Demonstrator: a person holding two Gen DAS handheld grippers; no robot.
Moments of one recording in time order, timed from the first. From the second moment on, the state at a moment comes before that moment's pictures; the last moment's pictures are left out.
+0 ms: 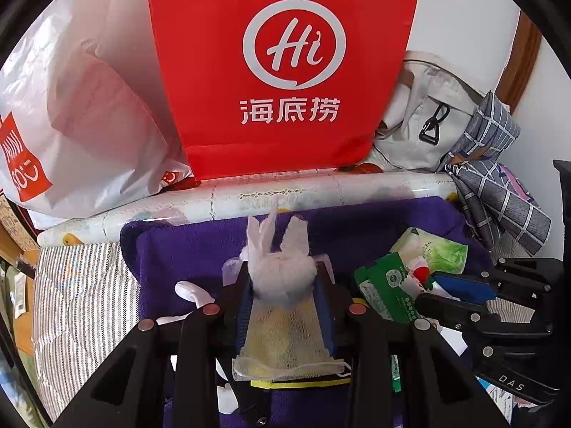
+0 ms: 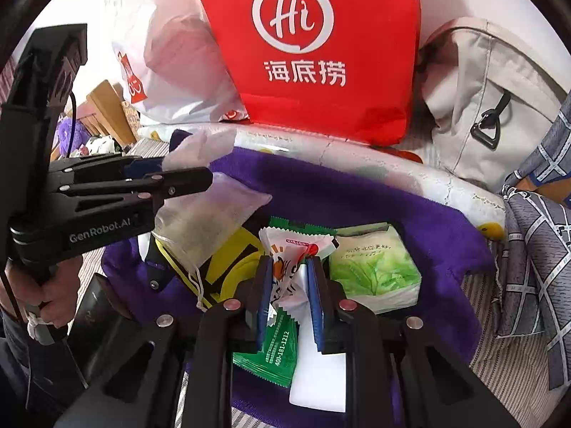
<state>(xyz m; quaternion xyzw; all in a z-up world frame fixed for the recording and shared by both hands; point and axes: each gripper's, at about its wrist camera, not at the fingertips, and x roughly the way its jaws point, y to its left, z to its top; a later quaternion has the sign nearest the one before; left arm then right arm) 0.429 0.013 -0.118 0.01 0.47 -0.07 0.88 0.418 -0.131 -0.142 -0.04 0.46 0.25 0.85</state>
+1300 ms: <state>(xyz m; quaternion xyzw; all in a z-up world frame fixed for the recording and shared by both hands) 0.428 0.014 -0.112 0.01 0.49 -0.07 0.87 0.408 -0.149 -0.108 -0.02 0.42 0.24 0.87</state>
